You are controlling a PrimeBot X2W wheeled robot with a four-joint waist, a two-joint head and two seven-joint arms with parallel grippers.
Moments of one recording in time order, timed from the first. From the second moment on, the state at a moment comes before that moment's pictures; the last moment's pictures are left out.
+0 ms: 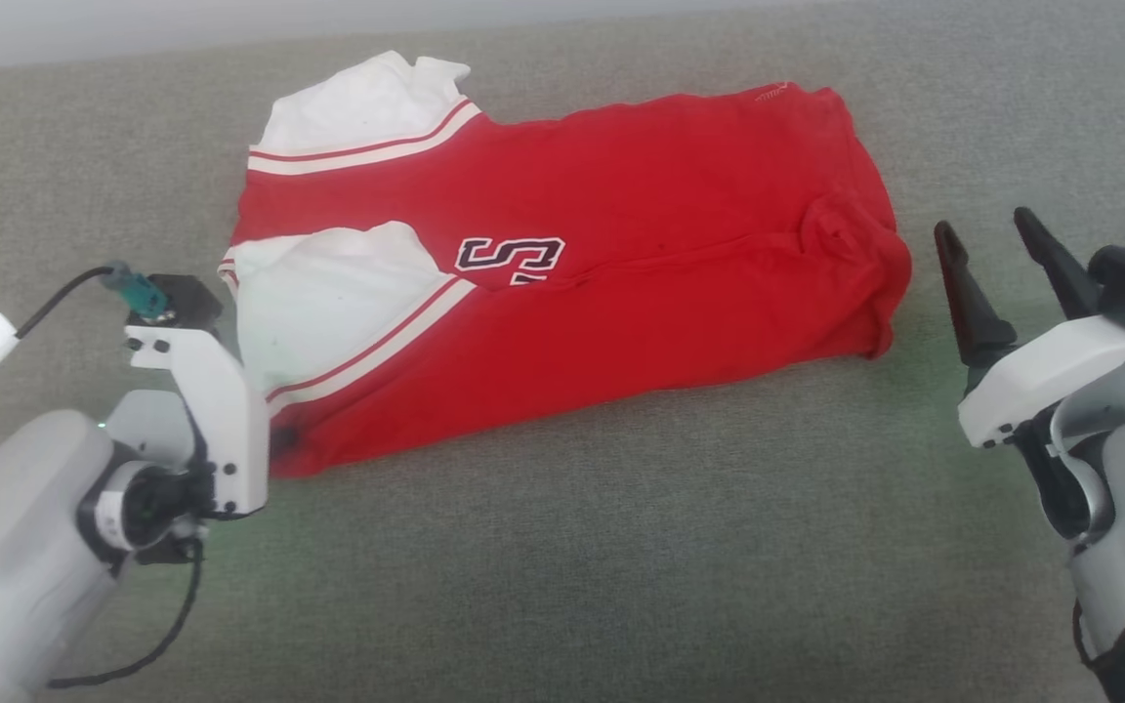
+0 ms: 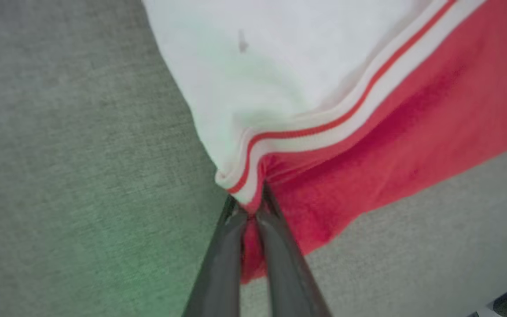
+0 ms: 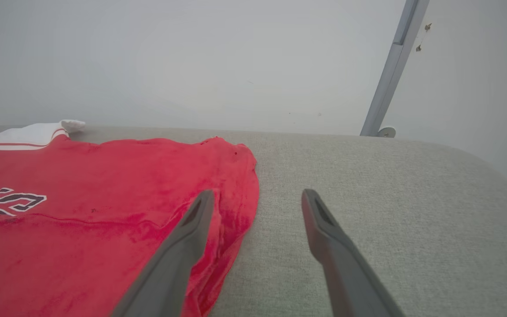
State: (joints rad) left arm -0.73 0.71 -0.84 0.38 -1.19 0.15 0.64; right arm -0.49 -0.30 0.11 0.40 0.36 0.13 -0.08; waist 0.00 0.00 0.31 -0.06
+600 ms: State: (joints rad) left arm -0.79 0.63 -0.87 0.42 -1.17 0.09 0.63; right arm -0.51 -0.32 0.14 0.40 0.43 0.13 0.46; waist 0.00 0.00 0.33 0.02
